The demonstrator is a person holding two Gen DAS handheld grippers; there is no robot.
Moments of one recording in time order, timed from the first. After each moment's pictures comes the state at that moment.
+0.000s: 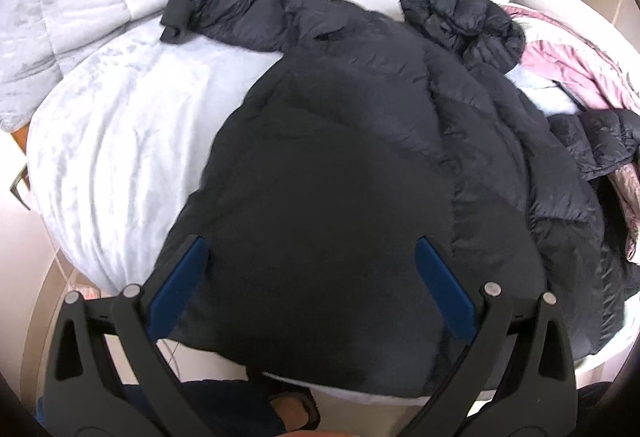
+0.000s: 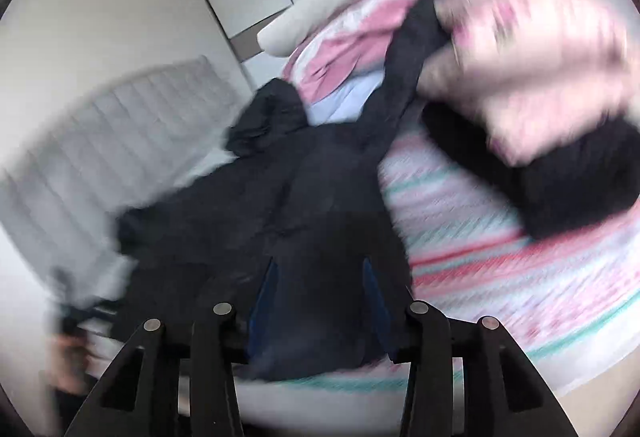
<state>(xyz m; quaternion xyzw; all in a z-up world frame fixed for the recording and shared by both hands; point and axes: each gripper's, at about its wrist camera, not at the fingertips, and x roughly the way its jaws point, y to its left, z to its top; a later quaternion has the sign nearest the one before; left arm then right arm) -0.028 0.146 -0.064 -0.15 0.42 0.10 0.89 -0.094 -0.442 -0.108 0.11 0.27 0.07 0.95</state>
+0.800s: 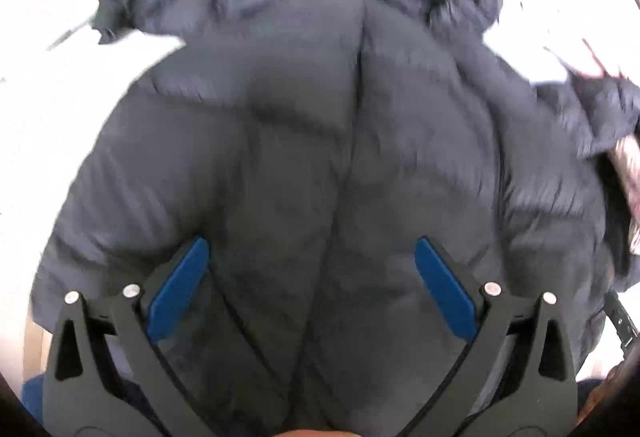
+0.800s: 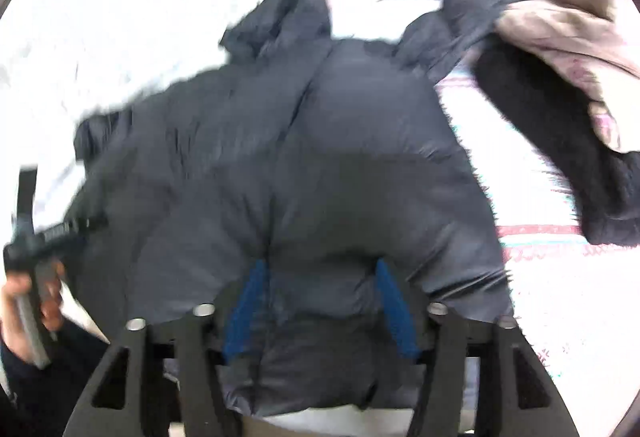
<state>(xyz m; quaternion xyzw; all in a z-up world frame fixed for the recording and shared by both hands) 0.022 0.073 -0.068 -0.14 0.44 0.07 0.88 -0.022 -0.384 -0.150 0.09 0.39 0.07 0.91</state>
